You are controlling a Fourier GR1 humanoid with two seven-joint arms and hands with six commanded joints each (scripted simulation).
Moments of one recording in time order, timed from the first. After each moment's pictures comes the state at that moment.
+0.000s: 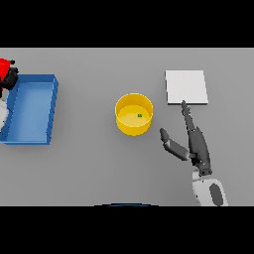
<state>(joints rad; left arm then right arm) -0.63 0.62 -0.23 -0.95 -0.07 0.34 0.47 0.07 -0.03 0.17 -1.65 0.31 -0.08 -0.15</state>
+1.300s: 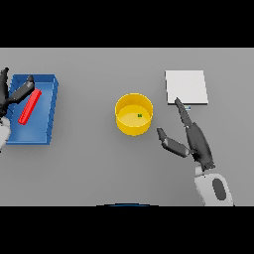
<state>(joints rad) -0.49 0.66 -0.32 -1.10 -0.11 0.27 0.46 0.01 -0.10 0.19 -1.63 0.36 -0.02 -0.11</state>
